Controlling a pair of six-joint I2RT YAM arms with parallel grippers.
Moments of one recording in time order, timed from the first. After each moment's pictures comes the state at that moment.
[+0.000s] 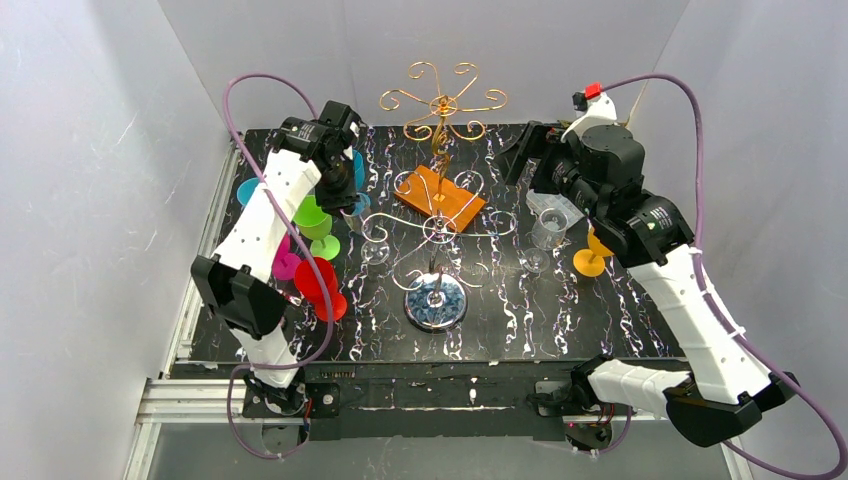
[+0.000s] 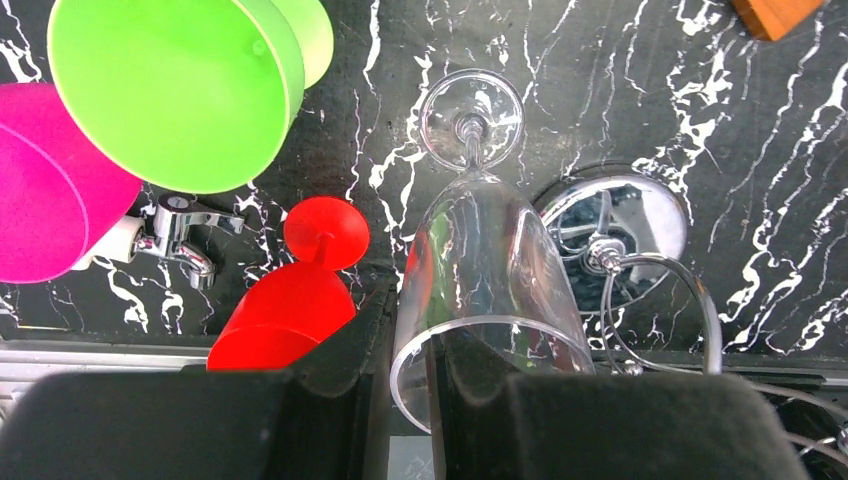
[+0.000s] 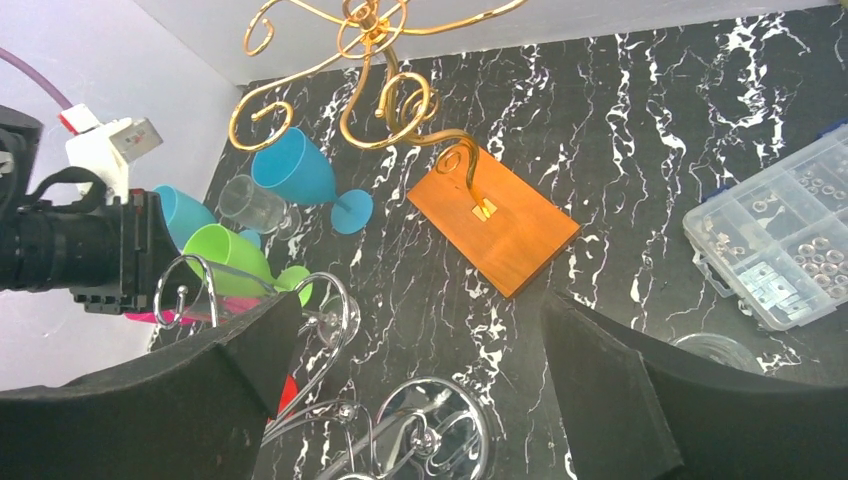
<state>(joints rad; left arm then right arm) -0.40 1.73 1.97 -1.48 -0.13 -0.45 0.56 1.14 1.52 -0.64 0.14 0.48</state>
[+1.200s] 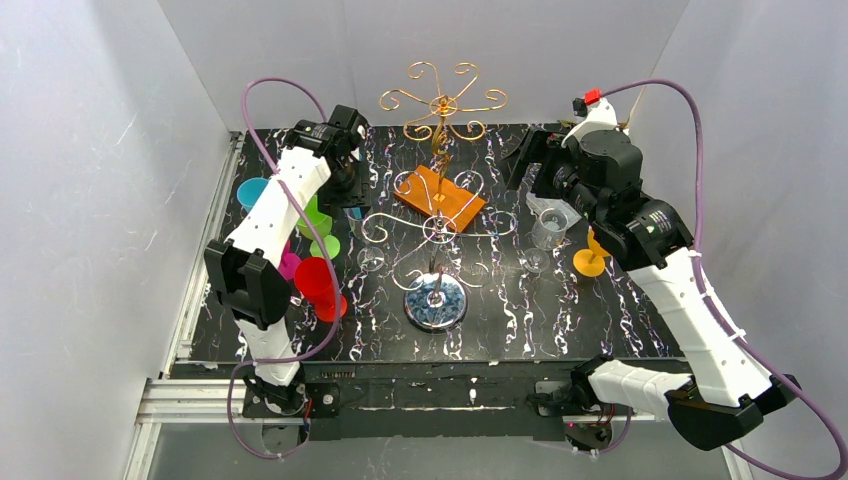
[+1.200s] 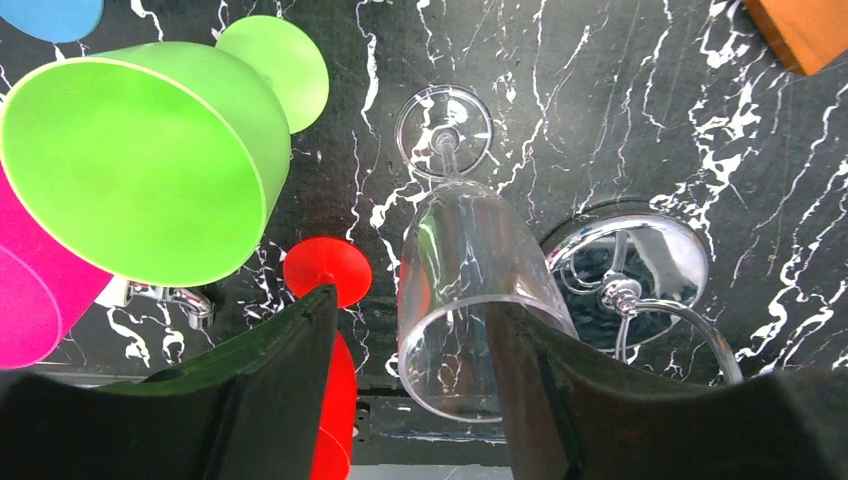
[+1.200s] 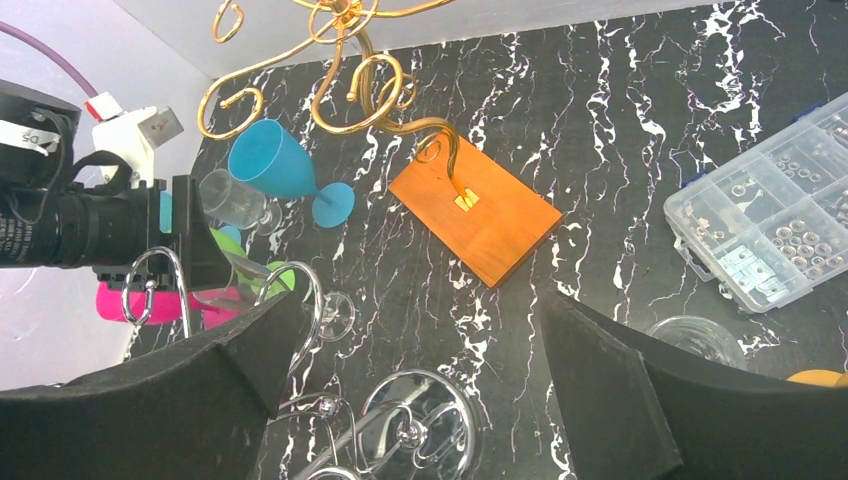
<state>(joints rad) -0.38 1.81 1.89 -1.37 -0.14 -0.41 0.56 1.12 1.49 -0.66 0.17 0.47</state>
